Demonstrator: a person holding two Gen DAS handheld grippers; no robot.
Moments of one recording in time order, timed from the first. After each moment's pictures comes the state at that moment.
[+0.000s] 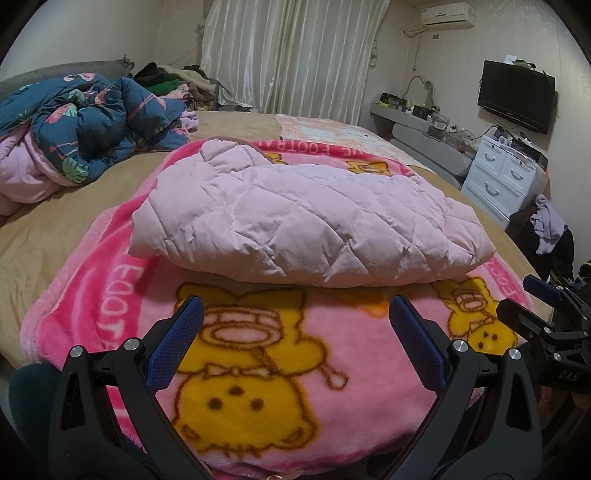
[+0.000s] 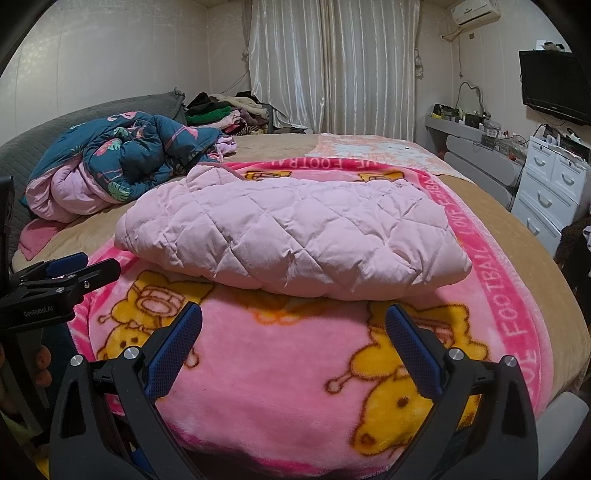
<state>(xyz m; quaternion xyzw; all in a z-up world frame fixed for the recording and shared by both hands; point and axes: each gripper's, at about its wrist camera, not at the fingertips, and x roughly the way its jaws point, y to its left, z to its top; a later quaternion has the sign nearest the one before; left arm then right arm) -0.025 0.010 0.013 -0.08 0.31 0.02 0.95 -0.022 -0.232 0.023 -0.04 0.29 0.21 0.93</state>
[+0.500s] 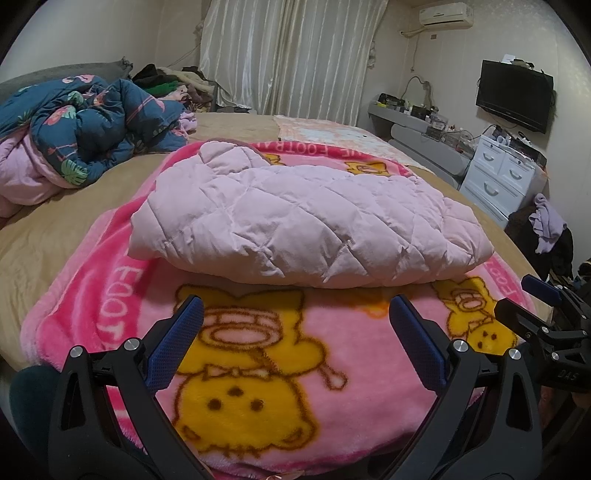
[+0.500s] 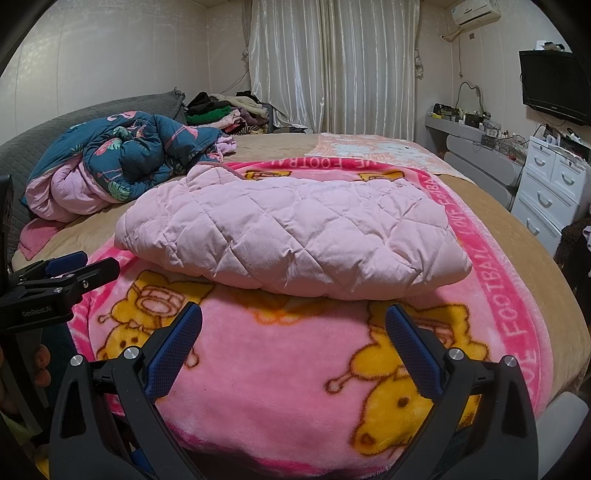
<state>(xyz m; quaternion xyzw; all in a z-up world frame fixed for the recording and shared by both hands) -0.025 0.012 0.014 -0.08 0.31 0.02 0.95 -0.022 -0.232 0.023 -0.04 0.29 0.21 0.93</state>
